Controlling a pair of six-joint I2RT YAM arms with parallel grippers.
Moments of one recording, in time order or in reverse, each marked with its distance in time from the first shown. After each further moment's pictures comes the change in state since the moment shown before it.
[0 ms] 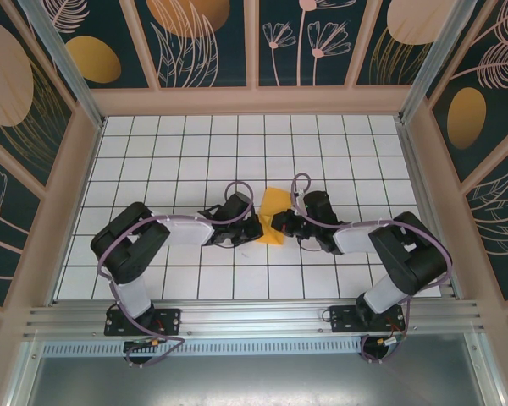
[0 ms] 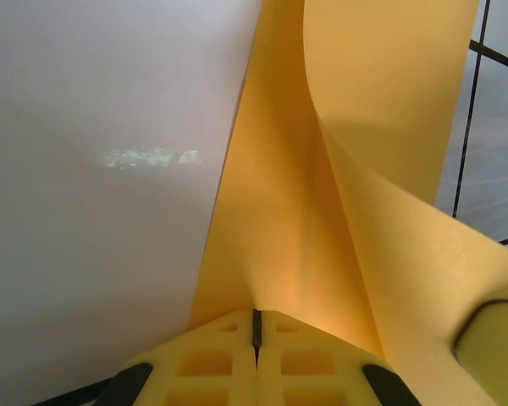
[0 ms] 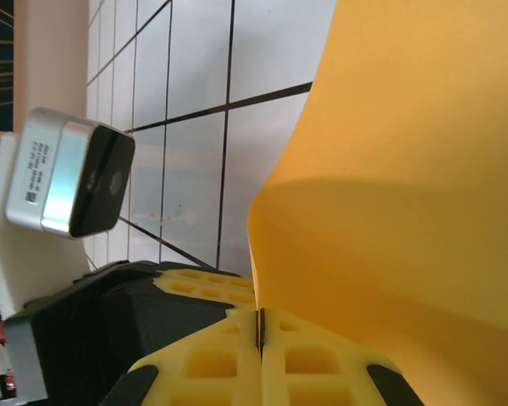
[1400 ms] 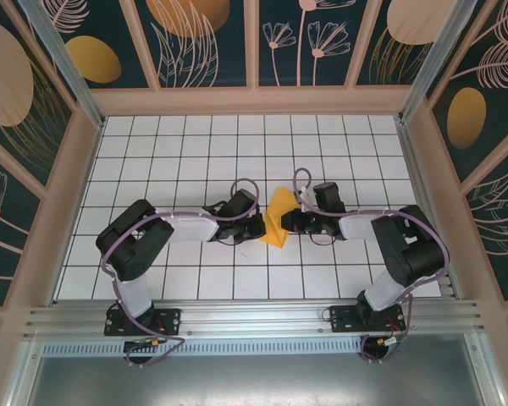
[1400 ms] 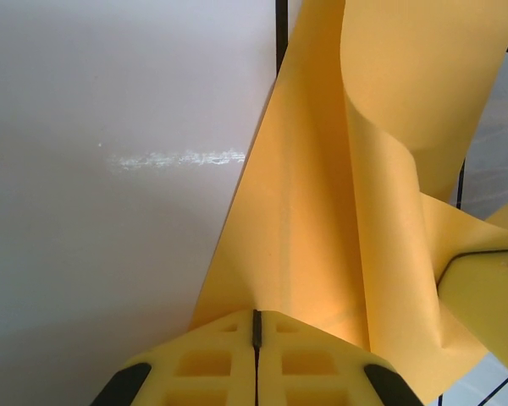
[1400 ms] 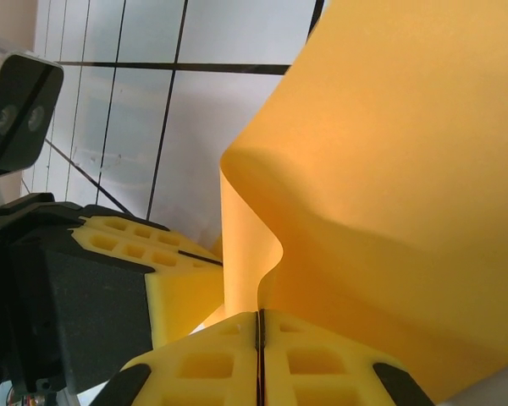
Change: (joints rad) left arm -0.005 0.036 0.068 -0.061 -0.010 0.080; right arm -0.153 0.050 0.087 -0.255 -0.175 -0.389
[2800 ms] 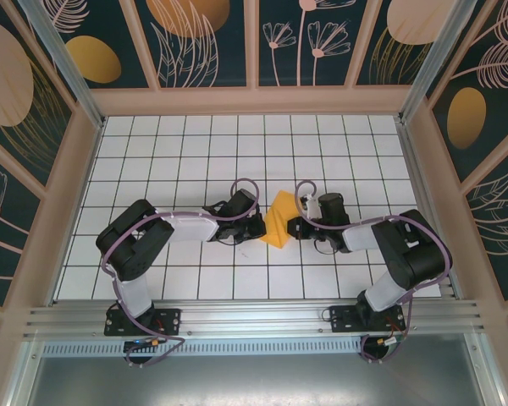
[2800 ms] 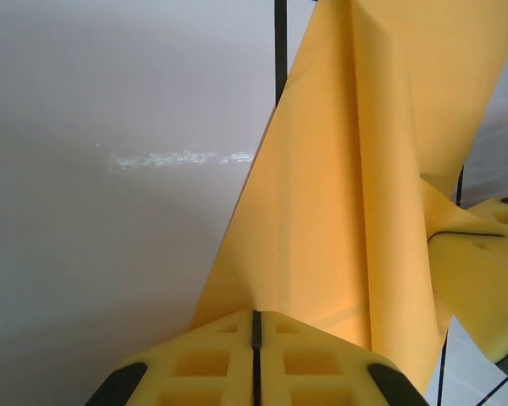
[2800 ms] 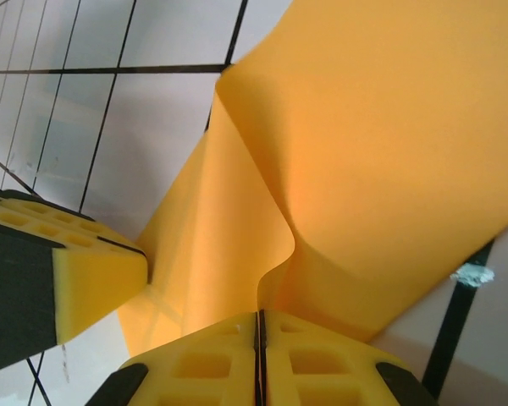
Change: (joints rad) left arm 0.000 0.000 0.001 0.001 0.004 -0.001; right arm -0.004 -0.027 -0.143 0.179 0.137 -0.054
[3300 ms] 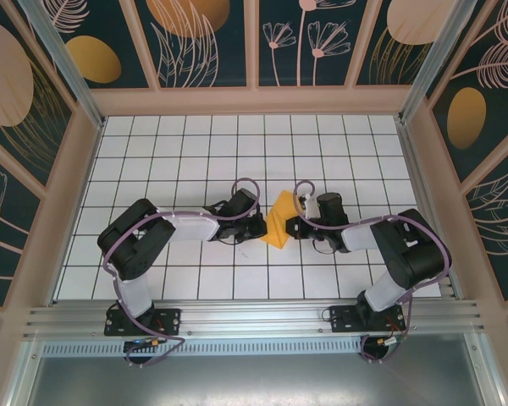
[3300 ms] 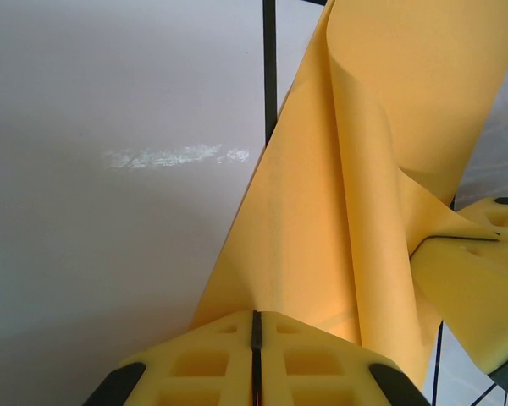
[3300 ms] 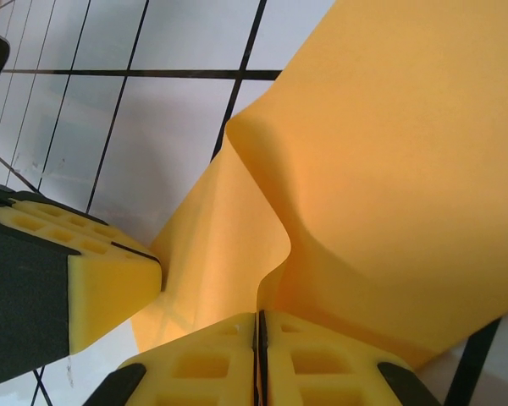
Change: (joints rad) left arm 0.000 0.010 0.007 0.008 0.014 0.000; right arm 0.013 0.008 0.014 0.011 0.003 -0.001
